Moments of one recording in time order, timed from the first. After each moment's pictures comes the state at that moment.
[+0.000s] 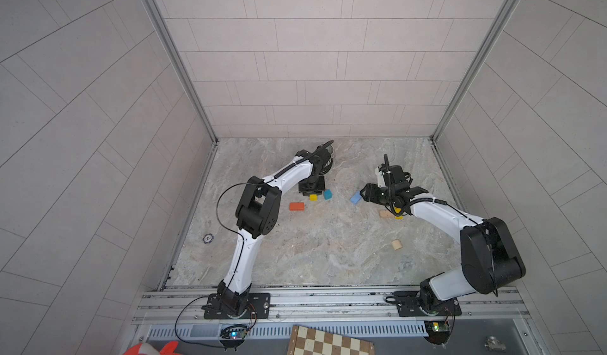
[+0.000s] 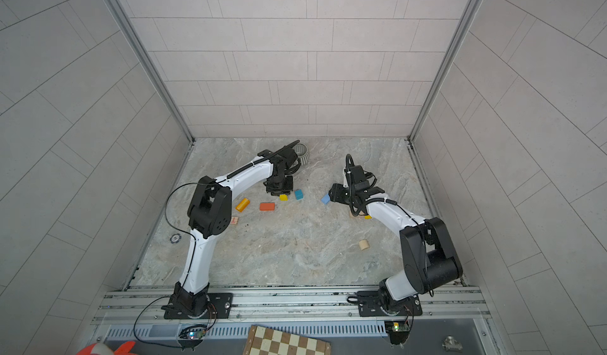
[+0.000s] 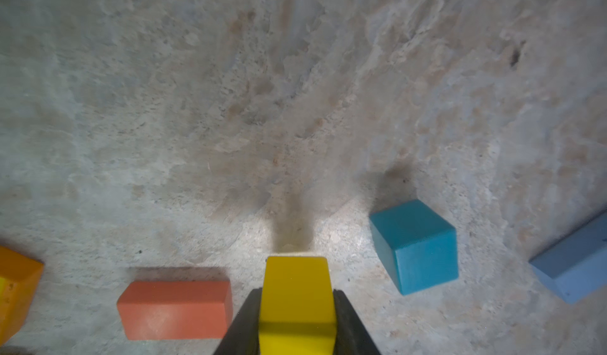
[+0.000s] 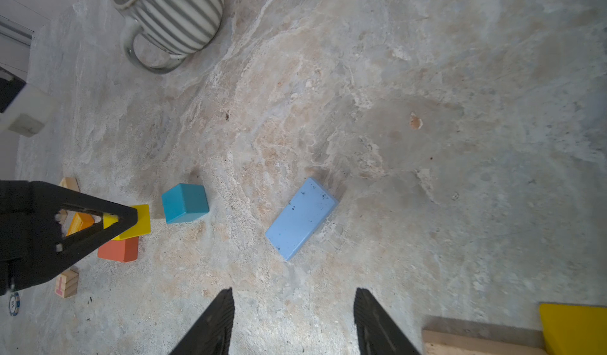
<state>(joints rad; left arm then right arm) -0.56 2.23 1.86 -1.07 -0.01 -0.62 0.27 1.49 0.89 -0.26 -0.16 0.51</state>
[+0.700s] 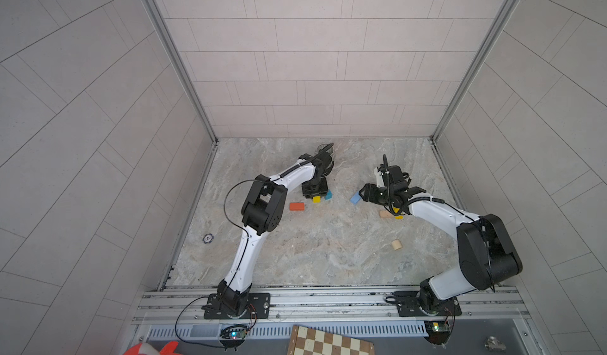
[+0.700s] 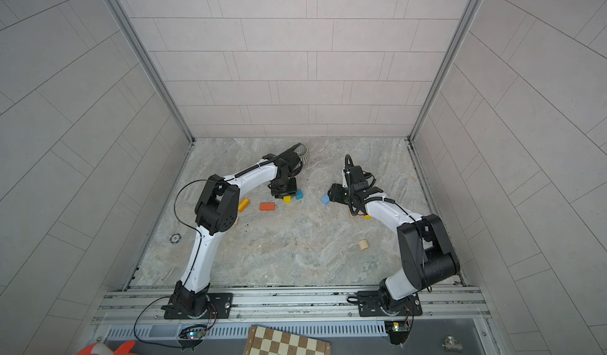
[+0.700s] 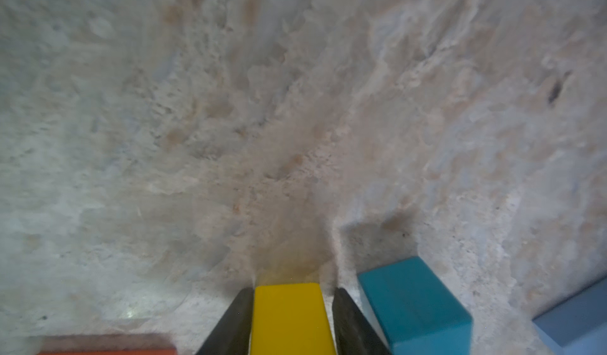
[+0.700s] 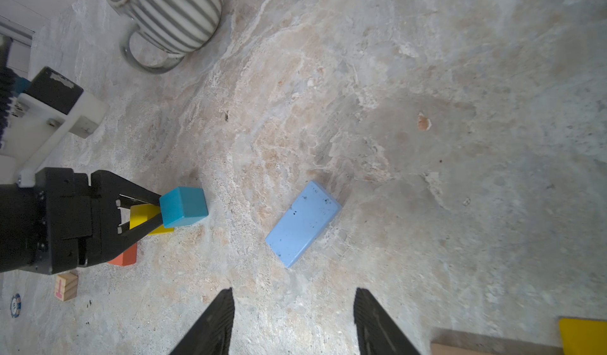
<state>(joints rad) -0.56 2.30 1.87 -0.99 0.04 -0.69 0.27 1.51 0.88 -0.23 -0.17 0.51</state>
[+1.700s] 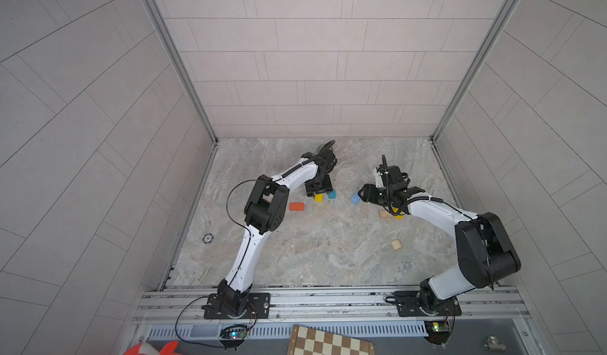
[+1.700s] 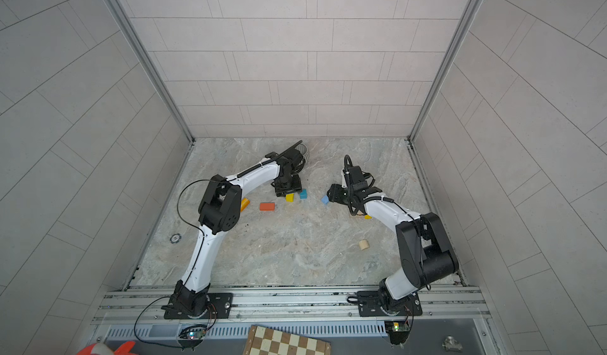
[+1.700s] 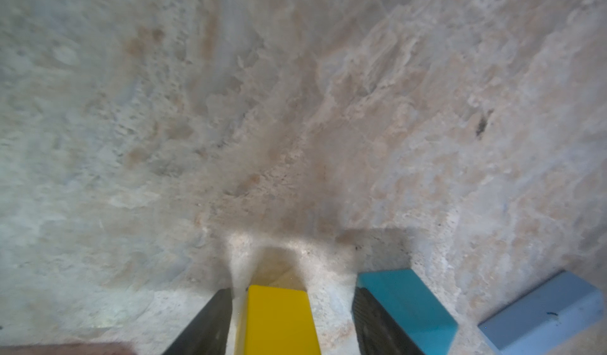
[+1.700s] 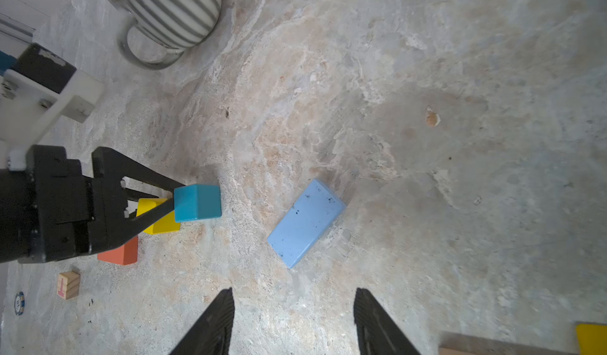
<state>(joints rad) -0.57 2.32 1.94 -0.99 0.04 -0.75 0.28 1.53 0.88 -0.22 -0.18 0.52</state>
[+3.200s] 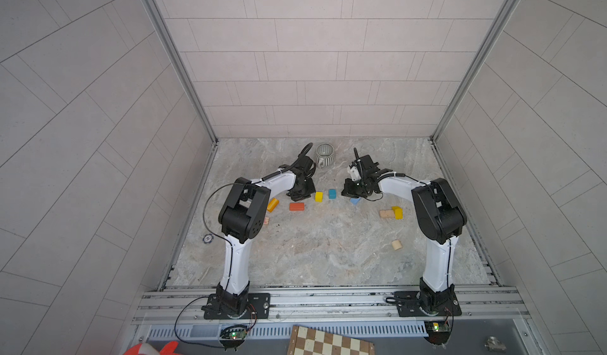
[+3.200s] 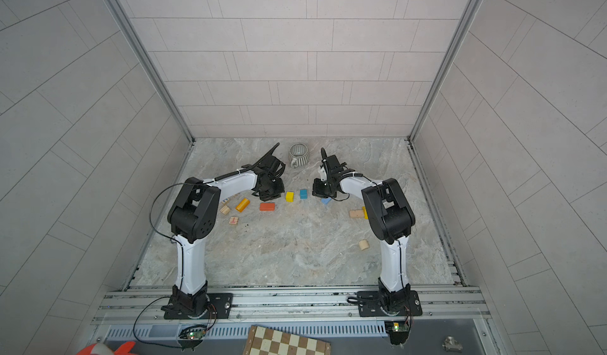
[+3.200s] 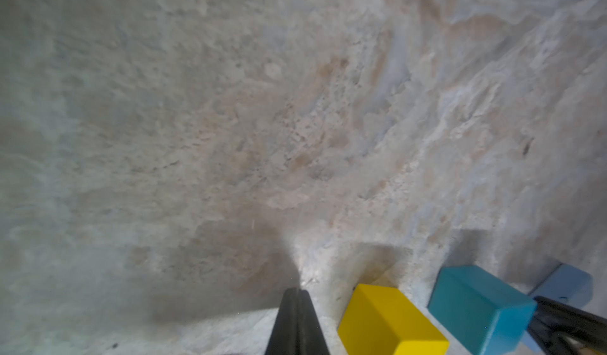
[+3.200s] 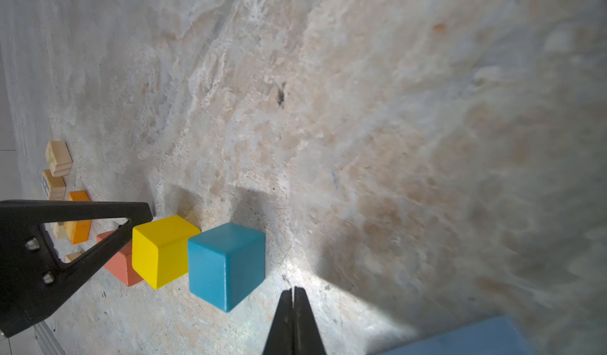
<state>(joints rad) -0.45 2.07 1.43 -0.57 0.13 -0.73 0.35 1.99 1.30 -0.36 -0.37 0.47</state>
